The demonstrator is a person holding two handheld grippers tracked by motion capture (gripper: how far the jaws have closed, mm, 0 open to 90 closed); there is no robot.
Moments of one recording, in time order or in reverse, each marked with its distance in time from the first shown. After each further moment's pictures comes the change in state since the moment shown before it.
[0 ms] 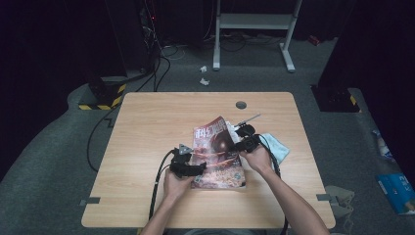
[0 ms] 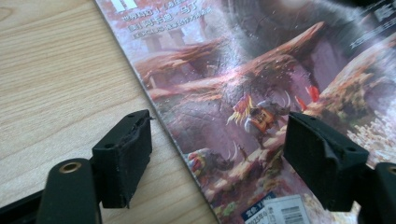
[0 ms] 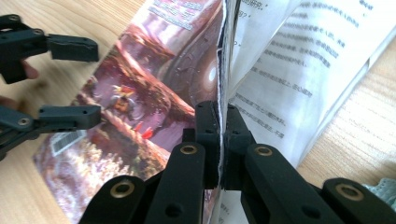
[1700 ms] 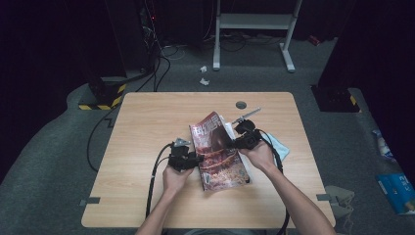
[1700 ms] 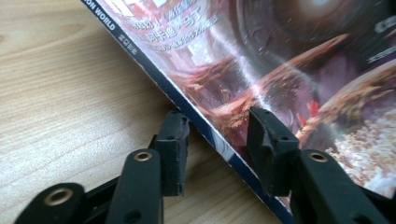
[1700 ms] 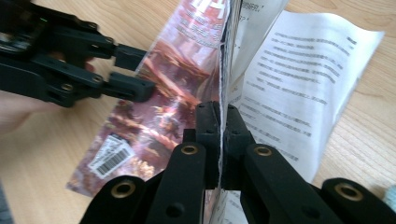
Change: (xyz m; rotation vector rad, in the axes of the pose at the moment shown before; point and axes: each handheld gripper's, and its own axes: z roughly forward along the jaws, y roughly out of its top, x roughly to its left) left arm 0.005 0.022 -0.013 -0.026 -0.095 -0.046; right arm 0.028 0.010 -0.037 -0.049 0.036 -0.147
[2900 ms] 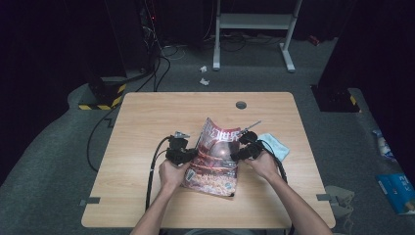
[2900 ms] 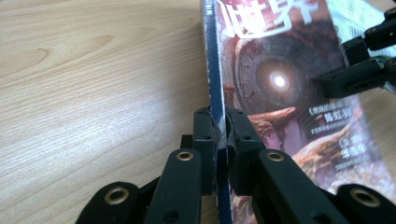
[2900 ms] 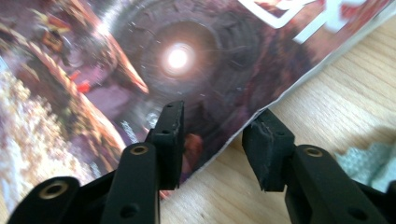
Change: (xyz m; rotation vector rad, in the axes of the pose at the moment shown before) left arm 0.001 0.024 -0.015 0.078 0.061 -0.021; right arm -0.033 -0.041 0.042 0.109 -0.072 0.063
